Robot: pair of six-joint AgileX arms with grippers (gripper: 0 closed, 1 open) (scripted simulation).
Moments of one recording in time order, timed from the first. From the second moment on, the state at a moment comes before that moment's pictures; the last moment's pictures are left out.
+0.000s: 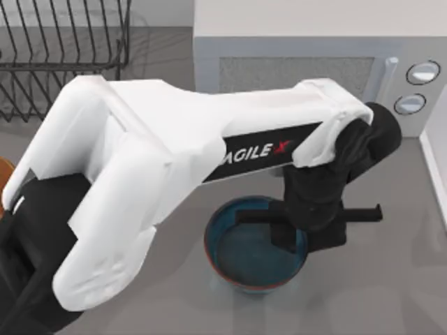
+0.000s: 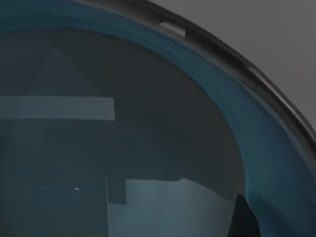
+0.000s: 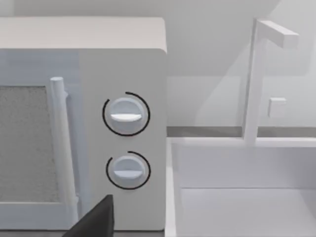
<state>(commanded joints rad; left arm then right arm) -0.95 2.36 1.89 -1.10 0.00 -0.93 0.00 0.00 0.00 0.00 0.00 0.00</state>
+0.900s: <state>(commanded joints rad) -0.95 2.34 2.22 -1.45 0.01 -0.93 0.00 0.00 0.00 0.00 0.00 0.00</state>
